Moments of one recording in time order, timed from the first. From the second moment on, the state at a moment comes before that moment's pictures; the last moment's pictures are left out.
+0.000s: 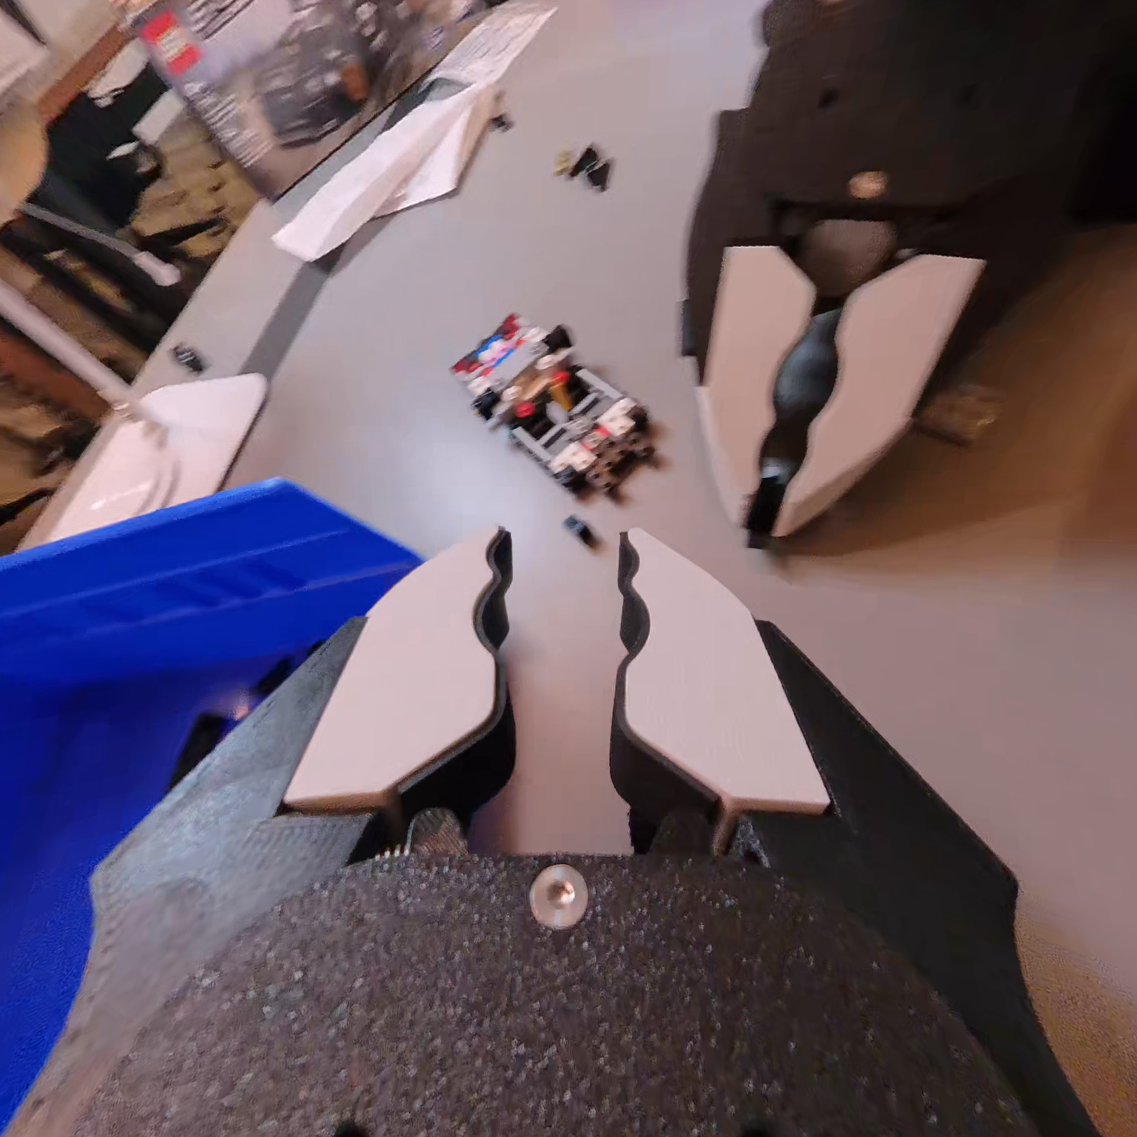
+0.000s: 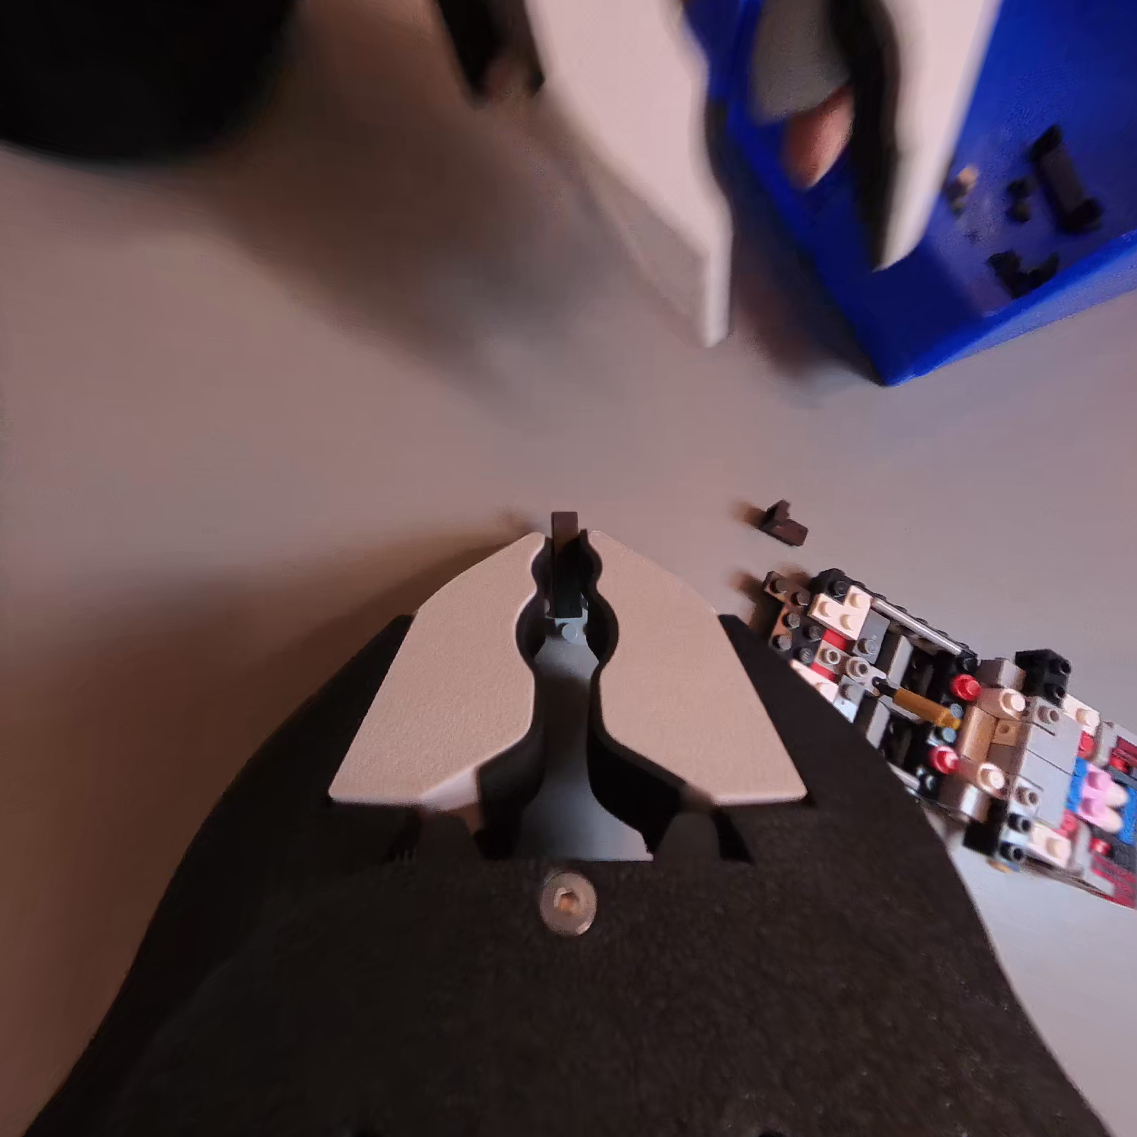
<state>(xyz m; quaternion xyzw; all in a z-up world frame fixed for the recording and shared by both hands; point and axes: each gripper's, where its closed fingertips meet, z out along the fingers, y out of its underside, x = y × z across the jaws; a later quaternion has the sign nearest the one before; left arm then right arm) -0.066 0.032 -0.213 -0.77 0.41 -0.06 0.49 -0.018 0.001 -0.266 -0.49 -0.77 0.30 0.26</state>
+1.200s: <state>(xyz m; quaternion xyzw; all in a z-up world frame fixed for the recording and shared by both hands) -0.004 0.029 -0.178 -0.71 0.36 -0.19 0.57 -0.007 0.027 -0.157 -0.51 -0.51 0.63 0.28</state>
